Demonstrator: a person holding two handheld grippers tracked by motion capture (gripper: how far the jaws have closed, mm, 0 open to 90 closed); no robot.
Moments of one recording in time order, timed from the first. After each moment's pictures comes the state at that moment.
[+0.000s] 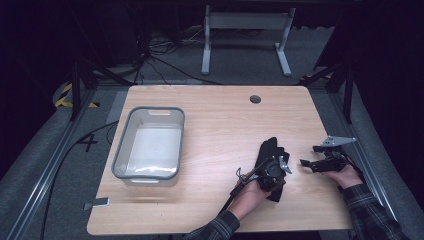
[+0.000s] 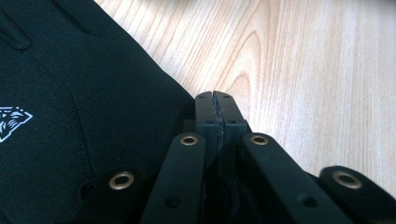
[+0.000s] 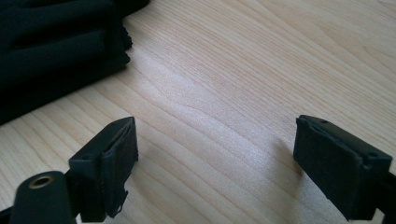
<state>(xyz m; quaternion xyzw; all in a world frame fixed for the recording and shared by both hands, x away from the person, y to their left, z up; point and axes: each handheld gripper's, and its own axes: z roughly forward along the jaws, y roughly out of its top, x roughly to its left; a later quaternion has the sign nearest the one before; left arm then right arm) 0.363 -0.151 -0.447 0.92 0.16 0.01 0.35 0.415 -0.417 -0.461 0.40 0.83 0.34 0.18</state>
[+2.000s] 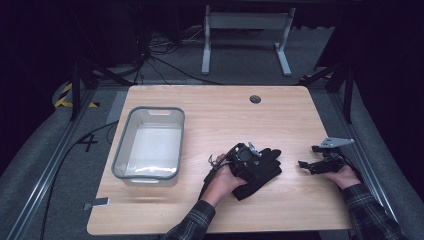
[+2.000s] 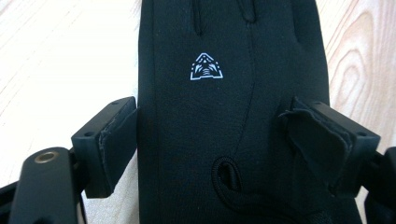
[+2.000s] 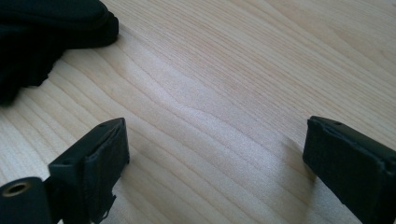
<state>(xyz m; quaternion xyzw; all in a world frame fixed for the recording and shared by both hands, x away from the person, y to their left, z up) 0.406 -0.079 -0.446 0.92 0.23 0.03 0.31 0.415 -0.414 -0.466 0.39 0.83 0.35 0.18</state>
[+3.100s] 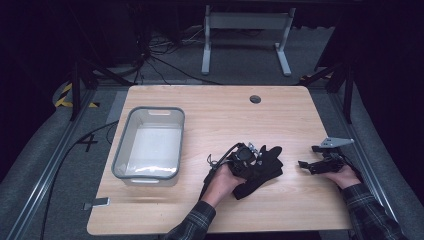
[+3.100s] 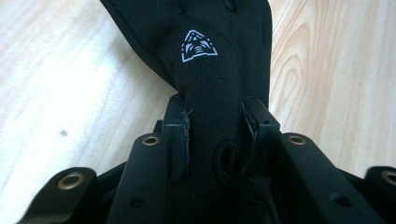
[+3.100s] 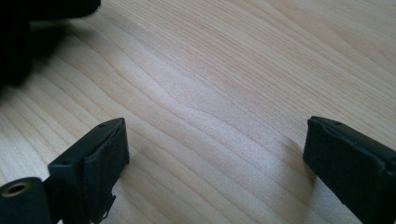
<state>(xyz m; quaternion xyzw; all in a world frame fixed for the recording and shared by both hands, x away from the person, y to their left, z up) 0.402 -0.072 -0.432 0.91 0.23 -0.04 0.33 0.415 -0.414 -0.466 0.39 0.84 0.35 0.18</state>
